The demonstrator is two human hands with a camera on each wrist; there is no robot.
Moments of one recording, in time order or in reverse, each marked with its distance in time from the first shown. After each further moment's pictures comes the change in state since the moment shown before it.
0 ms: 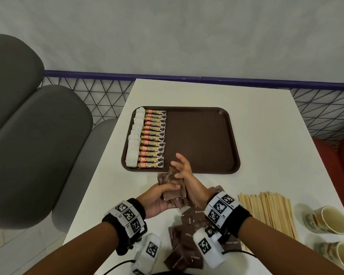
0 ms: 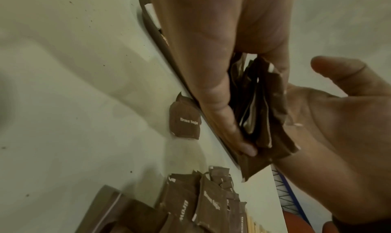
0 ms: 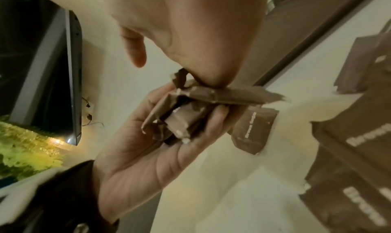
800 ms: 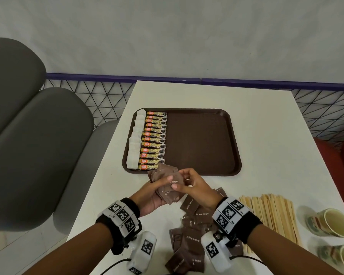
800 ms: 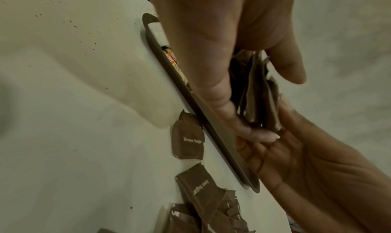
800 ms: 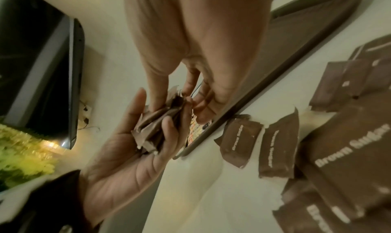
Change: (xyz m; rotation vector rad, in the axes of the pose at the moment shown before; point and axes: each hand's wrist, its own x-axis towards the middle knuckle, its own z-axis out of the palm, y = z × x) left_hand -0.006 0.015 -0.009 -0.004 -0.004 0.088; right_hand -0.006 0.004 -0.023 -0.284 0.031 0.045
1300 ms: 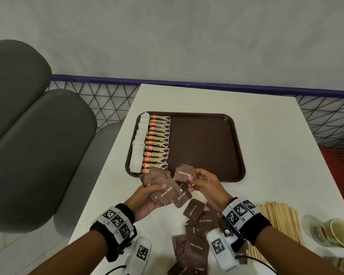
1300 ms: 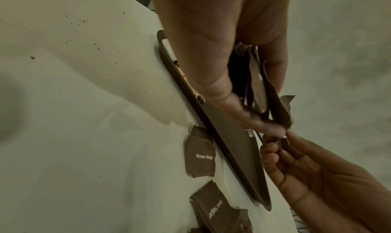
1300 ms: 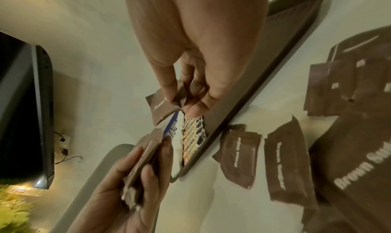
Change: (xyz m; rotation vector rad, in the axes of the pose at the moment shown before) left_hand -0.007 0.006 -0.019 -0.074 0.116 0.048; right_hand 0.015 0.001 -0.017 0.250 0.128 -0.005
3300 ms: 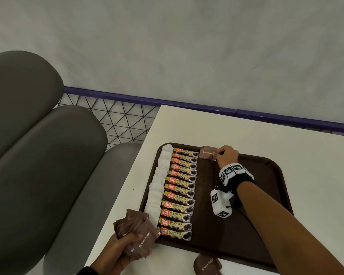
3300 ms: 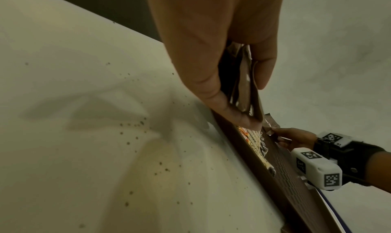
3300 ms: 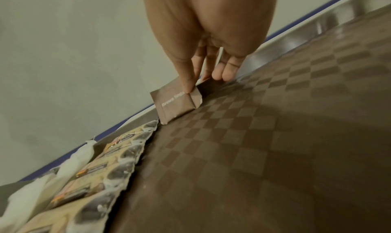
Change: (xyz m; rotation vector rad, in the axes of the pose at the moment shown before) left_hand 0.045 0.058 -0.108 0.015 0.358 -0.026; right_hand 0.288 -0.073 -0.011 -0.824 0.528 -0.084
